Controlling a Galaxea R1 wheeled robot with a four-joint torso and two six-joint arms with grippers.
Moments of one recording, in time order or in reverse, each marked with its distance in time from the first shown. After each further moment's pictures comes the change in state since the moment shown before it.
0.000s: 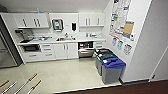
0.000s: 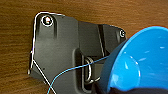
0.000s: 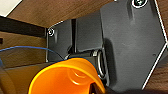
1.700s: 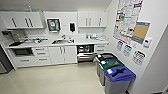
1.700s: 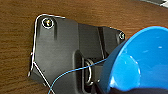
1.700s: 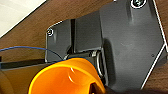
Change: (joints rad) left arm 0.006 -0.004 -0.006 0.000 -0.030 0.000; right arm 0.003 -0.001 -0.001 0.000 -0.002 0.000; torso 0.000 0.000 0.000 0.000
